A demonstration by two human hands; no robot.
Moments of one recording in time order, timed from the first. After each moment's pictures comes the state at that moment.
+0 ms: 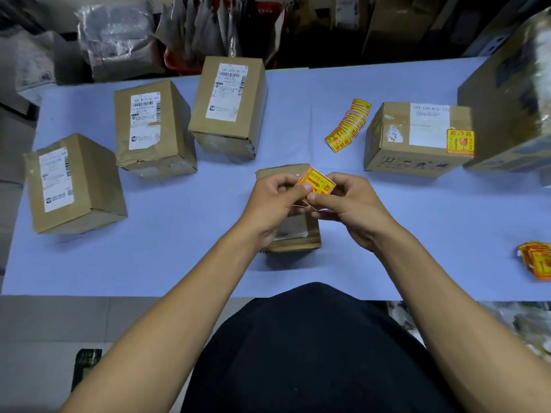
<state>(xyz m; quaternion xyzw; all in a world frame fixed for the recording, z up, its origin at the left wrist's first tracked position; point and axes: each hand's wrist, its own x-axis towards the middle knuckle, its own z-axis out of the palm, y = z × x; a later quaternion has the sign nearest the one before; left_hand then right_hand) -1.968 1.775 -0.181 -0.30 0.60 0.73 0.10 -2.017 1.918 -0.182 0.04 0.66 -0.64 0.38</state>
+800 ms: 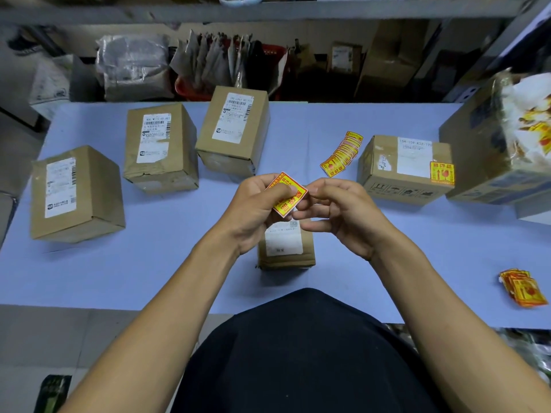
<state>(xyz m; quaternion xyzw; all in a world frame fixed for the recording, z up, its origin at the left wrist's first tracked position) -1.960 1.754 -0.132 -0.24 0.58 0.77 0.09 -2.017 1.910 -0.124 0.02 0.57 -0.70 0.43</state>
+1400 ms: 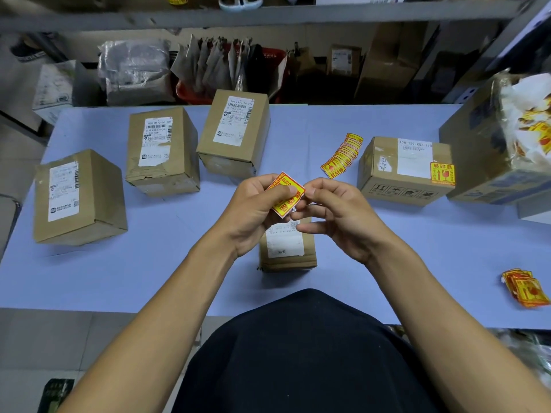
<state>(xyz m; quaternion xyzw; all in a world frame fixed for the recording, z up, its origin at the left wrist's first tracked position) -1.958 1.750 -0.127 -0.24 0.57 0.78 0.09 -2.012 1.905 -0.124 0.00 0.57 -0.71 0.42</state>
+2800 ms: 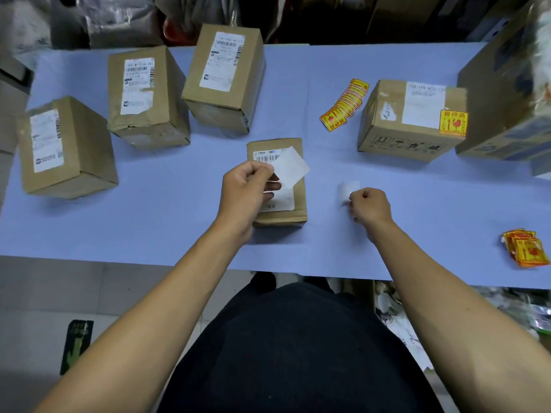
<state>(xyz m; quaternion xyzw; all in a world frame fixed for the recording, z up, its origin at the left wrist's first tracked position) -1.925 1.791 -0.177 -0.41 0.62 0.67 -0.02 -2.017 1.995 -0.298 0.19 0.84 -0.42 0.29</state>
